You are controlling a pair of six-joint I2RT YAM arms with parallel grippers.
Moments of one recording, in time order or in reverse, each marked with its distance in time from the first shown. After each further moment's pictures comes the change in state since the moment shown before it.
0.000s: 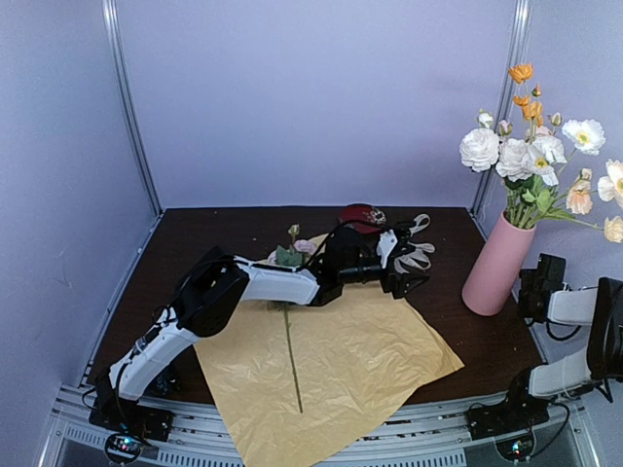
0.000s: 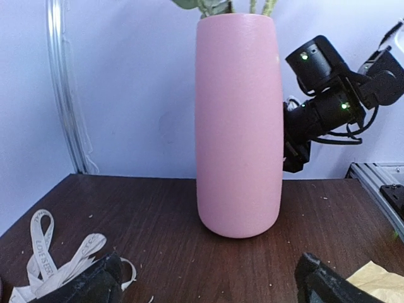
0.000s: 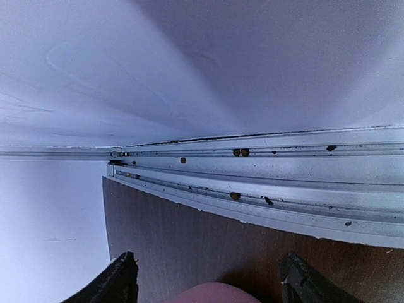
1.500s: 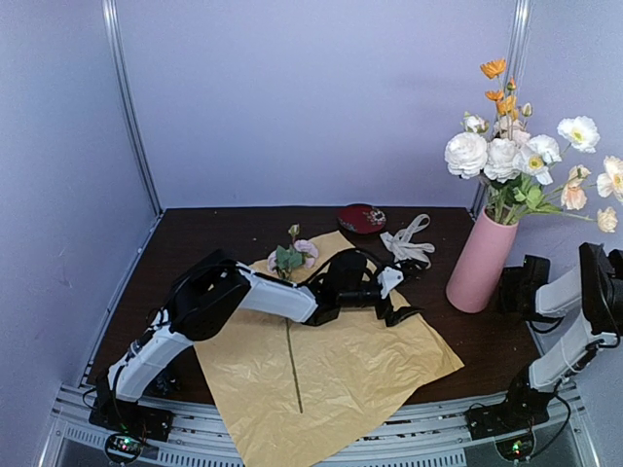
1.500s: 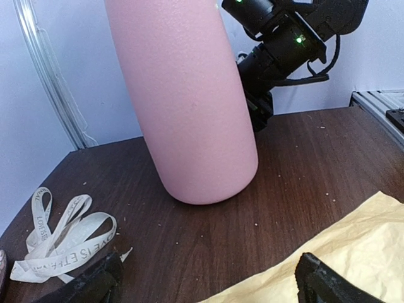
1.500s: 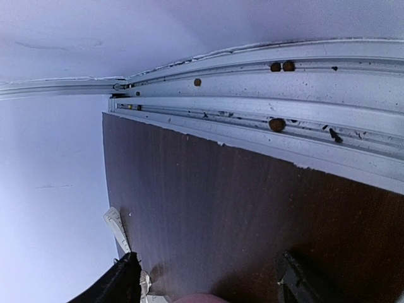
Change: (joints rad) left arm -0.065 -0.080 -0.219 -0.030 -0.101 0.271; right arm 0.069 0.289 0.020 0.291 -0.201 0.022
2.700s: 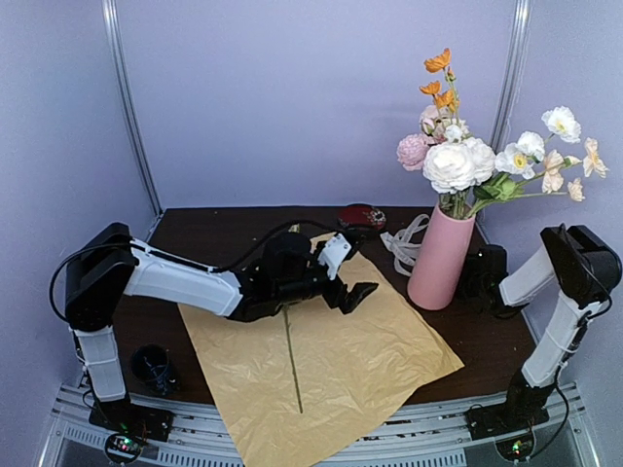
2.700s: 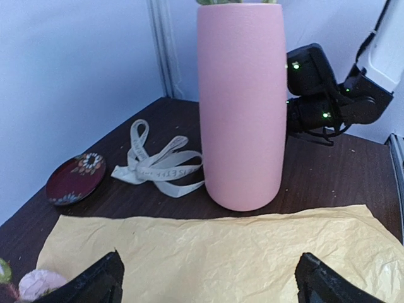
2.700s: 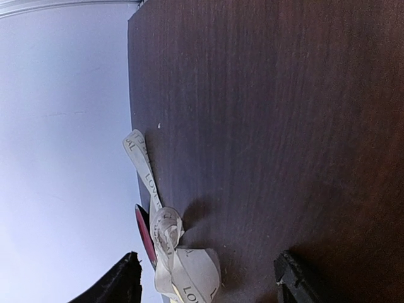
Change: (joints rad) left arm 0.000 -0.640 -0.636 -0.075 -0.347 -0.193; right arm 0.346 0.234 0.126 0.210 0.098 0.216
